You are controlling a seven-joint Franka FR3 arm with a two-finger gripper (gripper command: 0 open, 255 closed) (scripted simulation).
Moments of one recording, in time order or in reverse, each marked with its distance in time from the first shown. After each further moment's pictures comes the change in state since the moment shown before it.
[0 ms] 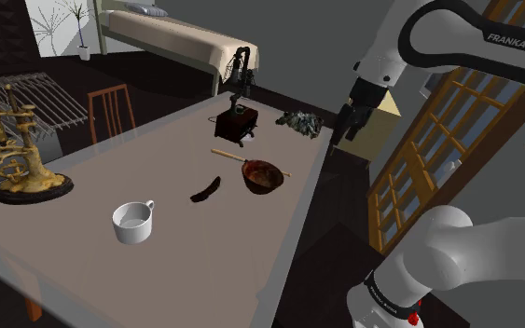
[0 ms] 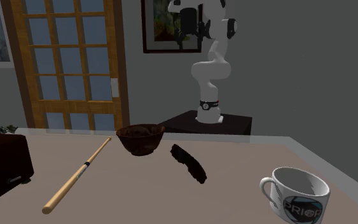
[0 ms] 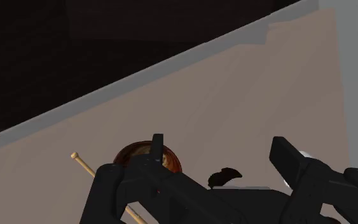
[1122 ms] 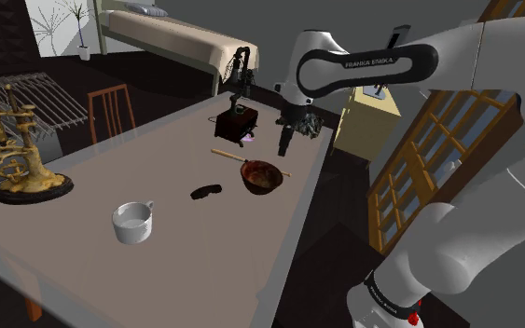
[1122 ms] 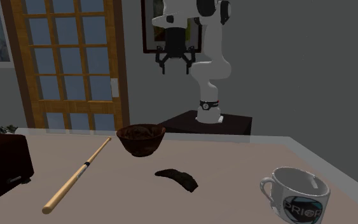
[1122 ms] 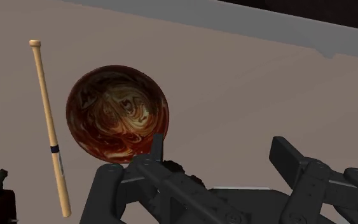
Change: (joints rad) arm 0.138 0.566 -0.038 0.164 -0.099 0.342 -0.457
